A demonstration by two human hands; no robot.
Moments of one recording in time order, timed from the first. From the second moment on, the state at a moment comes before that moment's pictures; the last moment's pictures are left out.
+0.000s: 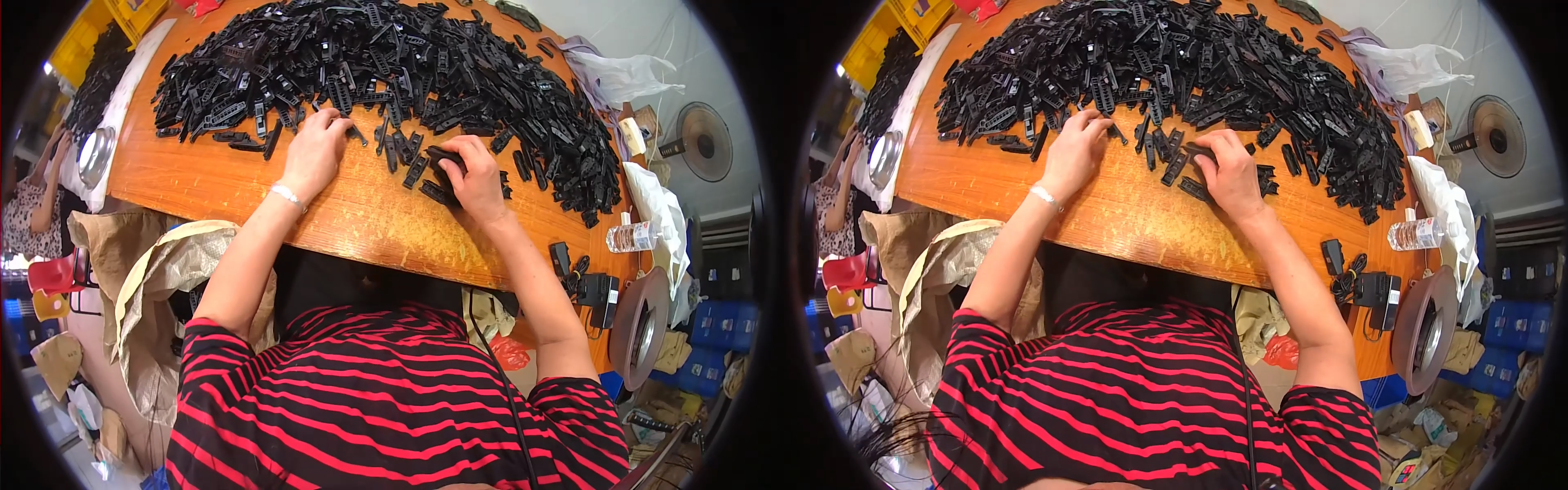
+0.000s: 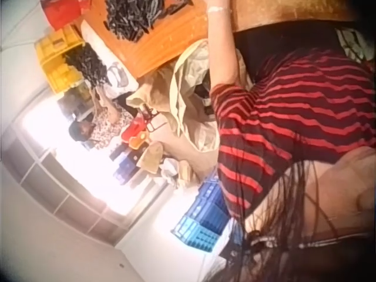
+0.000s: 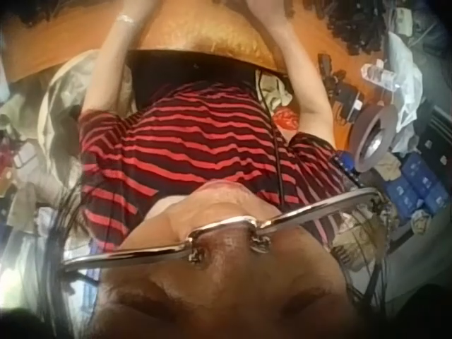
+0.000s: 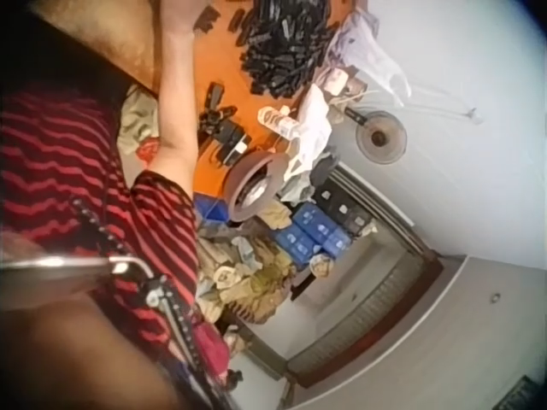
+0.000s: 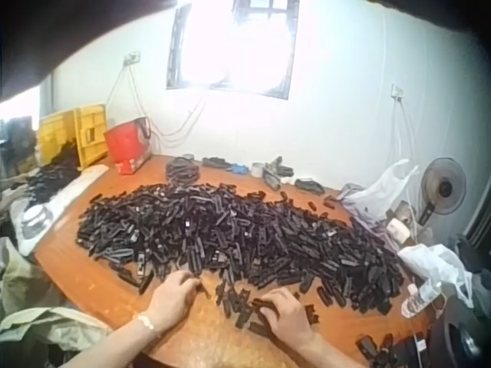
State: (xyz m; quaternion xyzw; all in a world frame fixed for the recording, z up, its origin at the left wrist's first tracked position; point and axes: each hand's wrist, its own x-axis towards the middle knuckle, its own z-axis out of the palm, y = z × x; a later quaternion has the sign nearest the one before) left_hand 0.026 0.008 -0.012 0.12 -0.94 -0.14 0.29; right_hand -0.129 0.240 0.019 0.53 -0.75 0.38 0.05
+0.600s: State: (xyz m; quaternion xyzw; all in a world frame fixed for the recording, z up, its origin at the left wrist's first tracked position) left_hand 0.059 0.024 -0.004 0.10 -0.91 -0.25 0.31; right_hand -0.065 0.221 -0.002 0.60 -0.72 0.35 -0.01
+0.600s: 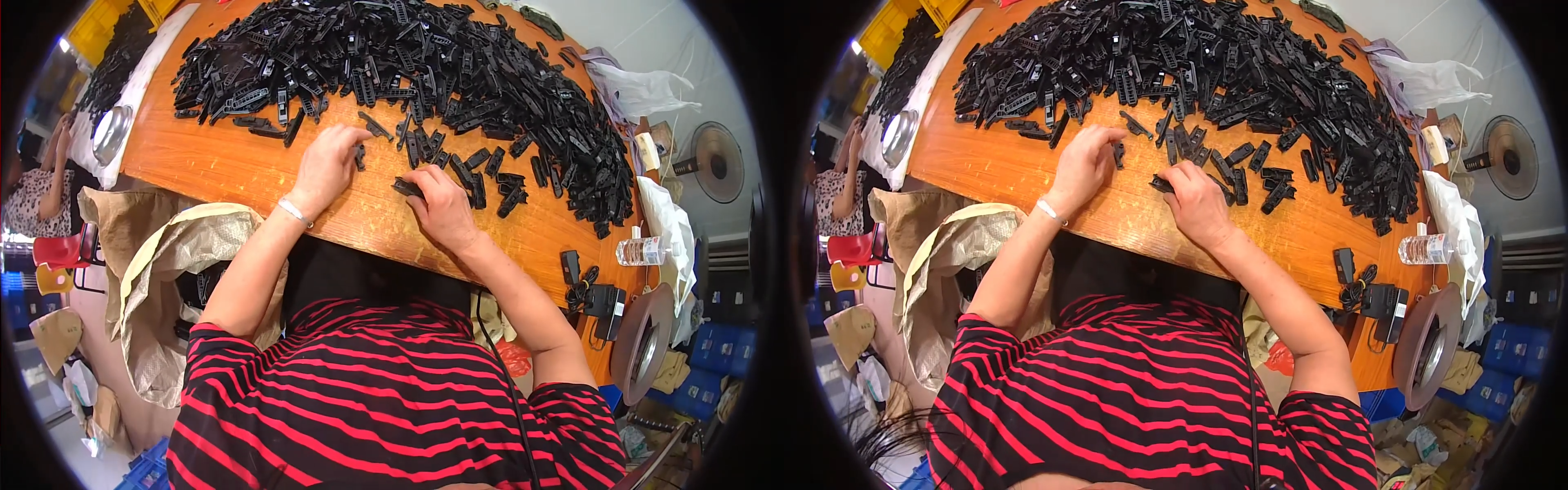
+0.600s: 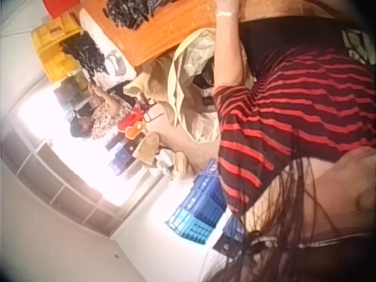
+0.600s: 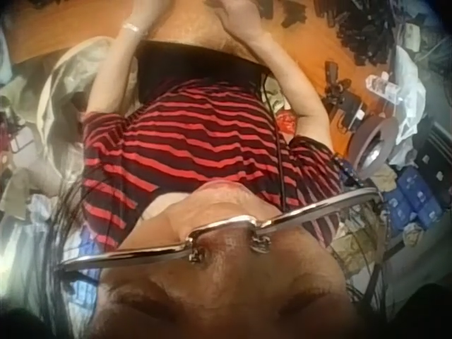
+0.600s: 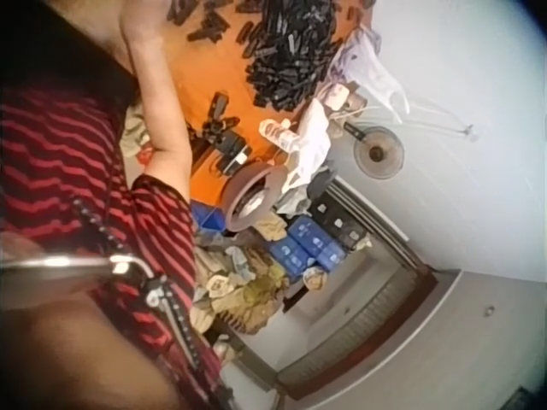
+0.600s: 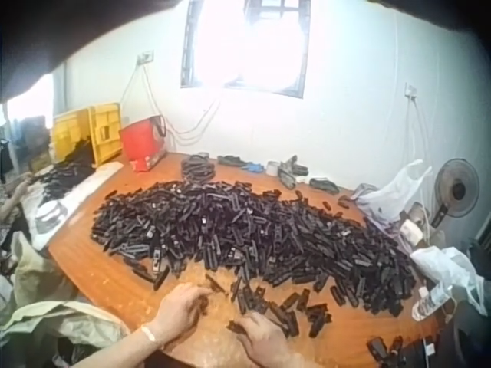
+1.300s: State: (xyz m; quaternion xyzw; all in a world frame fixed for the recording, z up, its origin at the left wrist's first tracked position) left_hand 0.065 0.035 0.014 0.10 -0.93 -0.30 0.17; right_hand -0.056 0.202 0.007 0.54 -0.73 0.43 0.01
